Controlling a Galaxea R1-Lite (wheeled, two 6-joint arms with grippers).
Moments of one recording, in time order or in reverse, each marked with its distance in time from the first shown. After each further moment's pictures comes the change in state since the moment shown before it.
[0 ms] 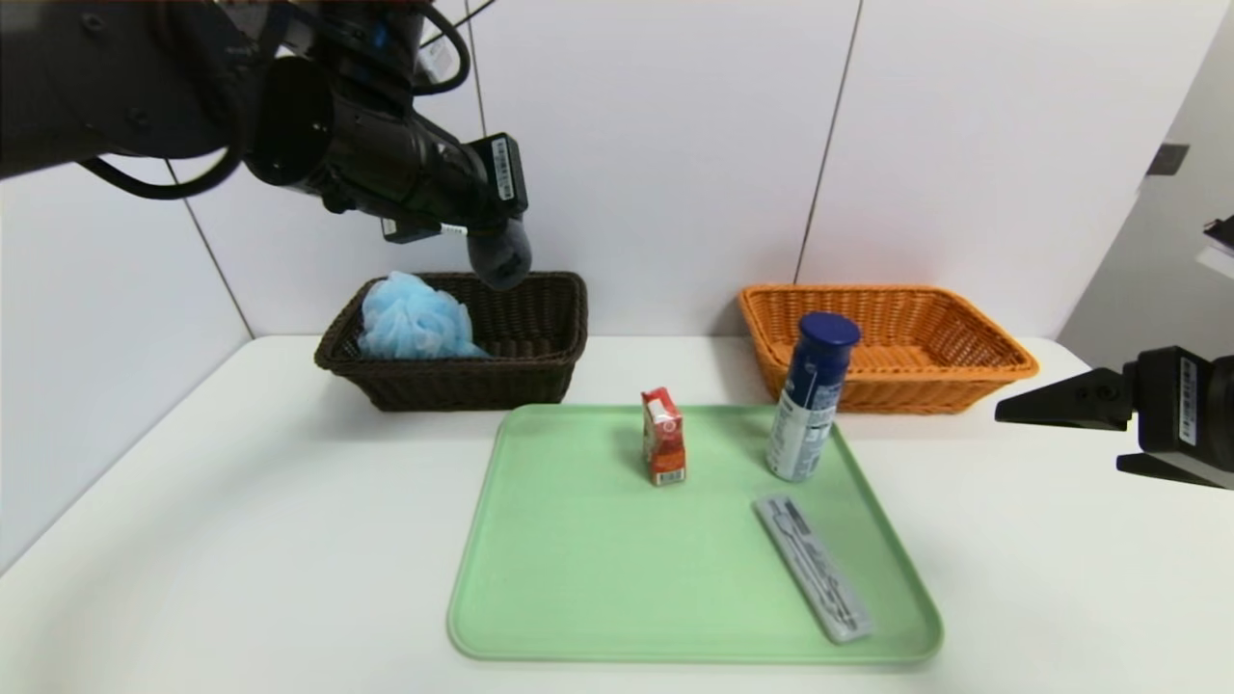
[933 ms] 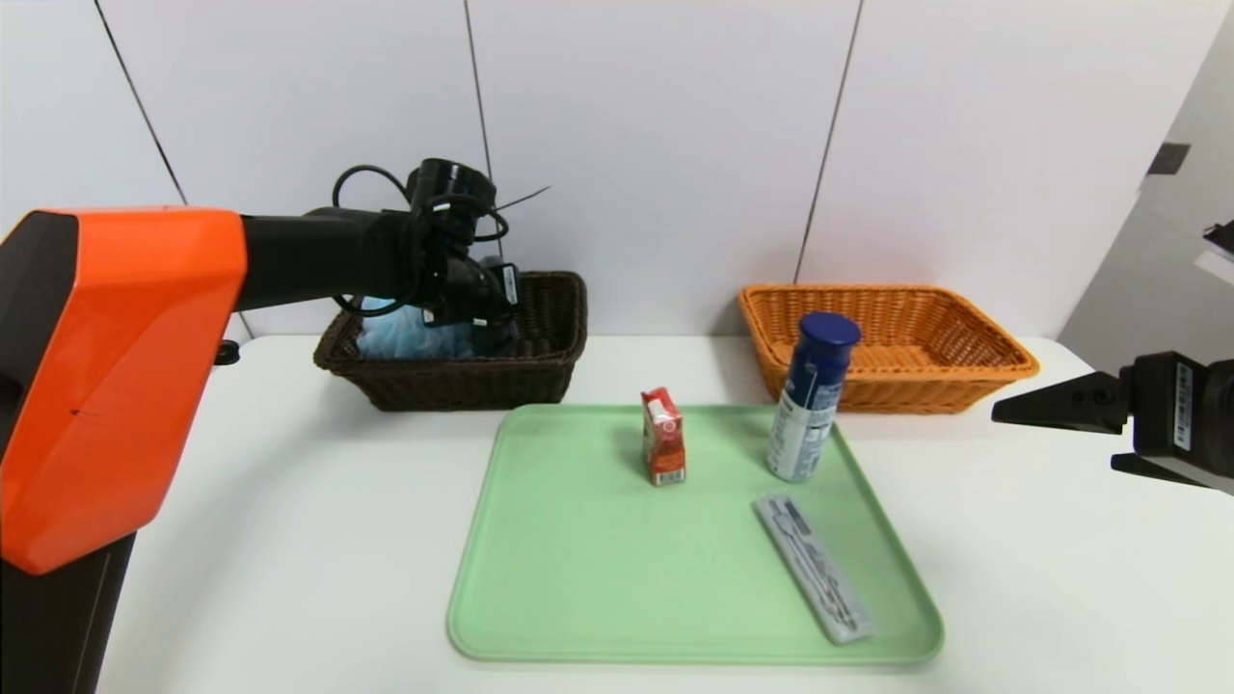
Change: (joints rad) left arm 0.173 0.355 -0.001 -0.207 -0.015 0.042; right arm 0.000 -0.009 0.037 -0.042 0.002 -0.008
